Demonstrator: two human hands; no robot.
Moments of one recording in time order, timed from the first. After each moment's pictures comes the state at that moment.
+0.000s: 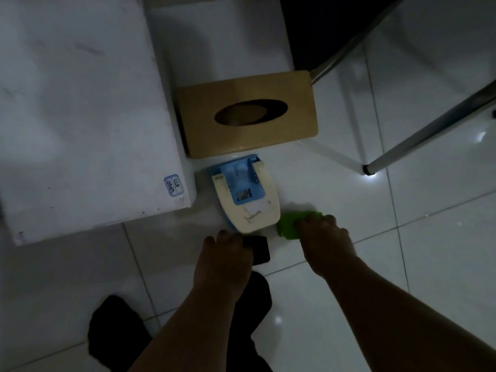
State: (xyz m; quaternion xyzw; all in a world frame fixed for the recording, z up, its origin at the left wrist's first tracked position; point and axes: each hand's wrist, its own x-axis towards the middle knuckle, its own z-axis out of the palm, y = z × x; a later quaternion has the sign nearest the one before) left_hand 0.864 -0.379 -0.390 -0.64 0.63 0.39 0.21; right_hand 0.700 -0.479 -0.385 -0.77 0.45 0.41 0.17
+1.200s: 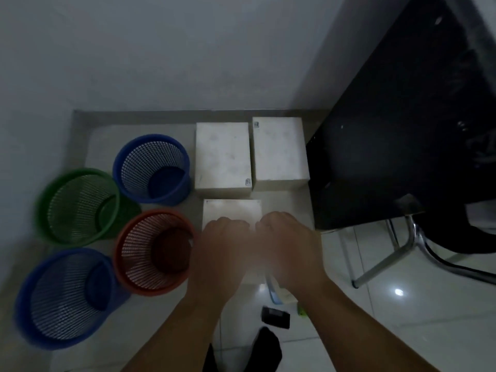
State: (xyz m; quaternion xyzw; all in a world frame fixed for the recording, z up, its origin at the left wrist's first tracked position) left_hand 1.089 -0.420 -0.003 -0.82 0.47 0.06 -0.32; right_hand 0.983 -0.518 0.018 -0.87 0.40 -0.16 0.24
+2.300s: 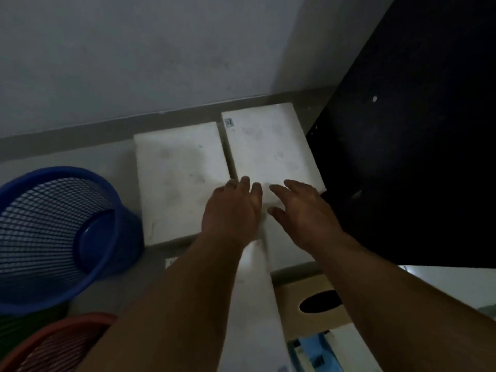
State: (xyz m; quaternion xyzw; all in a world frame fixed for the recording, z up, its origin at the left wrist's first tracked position) left_hand 1.190 -0.648 -0.237 -0.74 0.67 0.10 0.04; right_hand 1.048 -0.712 -0.234 -0.87 0.46 0.08 0.18
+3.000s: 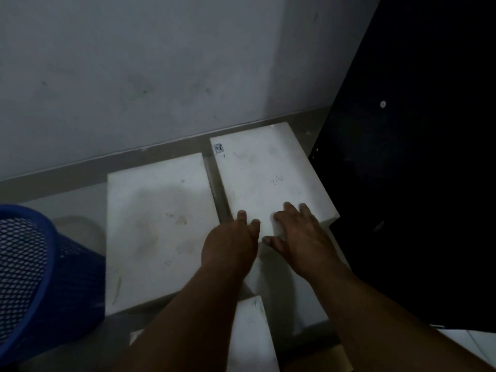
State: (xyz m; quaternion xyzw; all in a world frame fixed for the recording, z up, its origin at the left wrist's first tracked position) left_hand 1.187 -0.708 -0.327 -0.74 0.64 0.17 0.10; right_hand 1.048 -0.767 -0.331 -0.84 0.50 0.08 0.21
